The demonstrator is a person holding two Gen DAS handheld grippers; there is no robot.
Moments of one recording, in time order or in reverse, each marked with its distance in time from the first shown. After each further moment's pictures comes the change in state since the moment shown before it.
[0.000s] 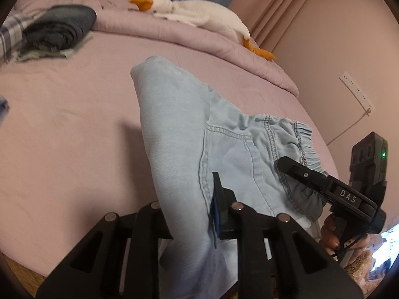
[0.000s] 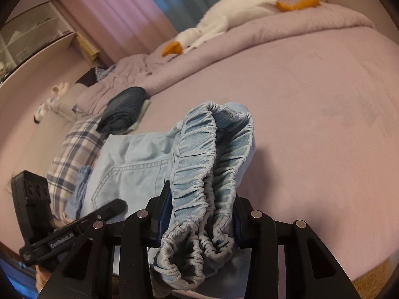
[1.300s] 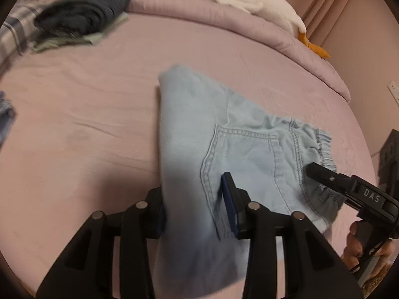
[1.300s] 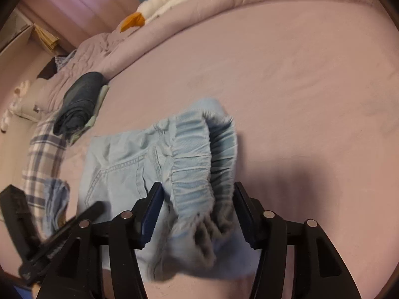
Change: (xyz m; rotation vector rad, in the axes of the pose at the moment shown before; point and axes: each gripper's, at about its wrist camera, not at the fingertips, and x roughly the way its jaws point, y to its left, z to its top) left arm 0.062 0.065 0.043 -0.081 0.072 0.242; right arm 0.071 -0.015 0.031 0.072 0.157 -0.169
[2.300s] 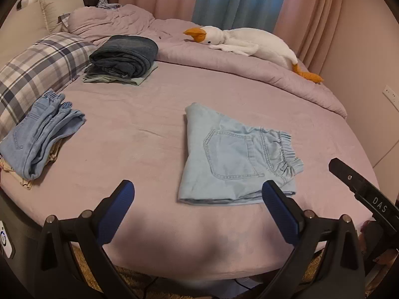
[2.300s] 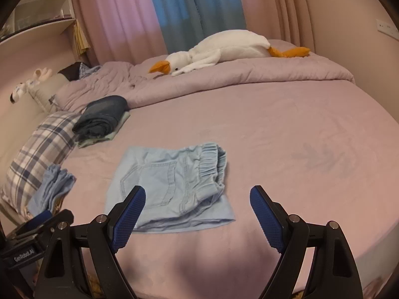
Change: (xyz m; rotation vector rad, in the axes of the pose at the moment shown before) left arm -0.135 -0.015 -0.075 0.006 -0.224 0.109; right arm -0.120 0.040 -0.067 -0.203 -0.327 -0.110
